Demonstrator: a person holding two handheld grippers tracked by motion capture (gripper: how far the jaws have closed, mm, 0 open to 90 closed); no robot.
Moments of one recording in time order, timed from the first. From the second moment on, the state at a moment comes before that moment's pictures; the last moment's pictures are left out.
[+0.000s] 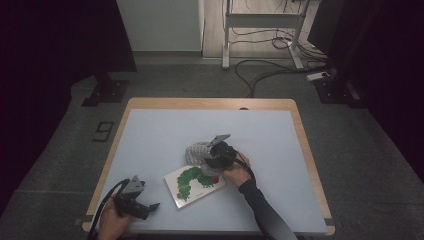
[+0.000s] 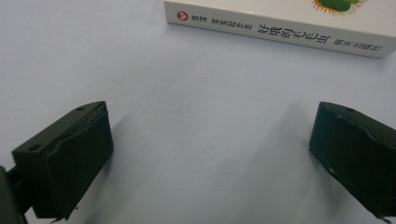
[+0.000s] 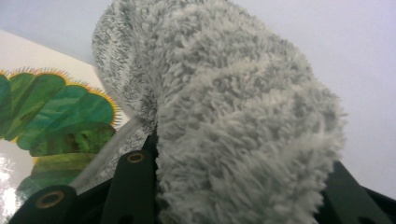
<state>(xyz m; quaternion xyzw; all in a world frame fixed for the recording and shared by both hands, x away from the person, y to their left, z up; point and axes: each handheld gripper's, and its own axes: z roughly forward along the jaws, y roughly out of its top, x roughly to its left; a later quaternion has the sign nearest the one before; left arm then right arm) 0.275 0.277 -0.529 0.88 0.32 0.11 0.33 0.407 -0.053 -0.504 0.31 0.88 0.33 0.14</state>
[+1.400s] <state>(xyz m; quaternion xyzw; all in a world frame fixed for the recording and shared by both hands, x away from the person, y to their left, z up) 0.274 0.277 -0.529 0.88 0.32 0.11 0.33 0.366 0.047 -0.502 0.20 0.90 0.37 0.07</state>
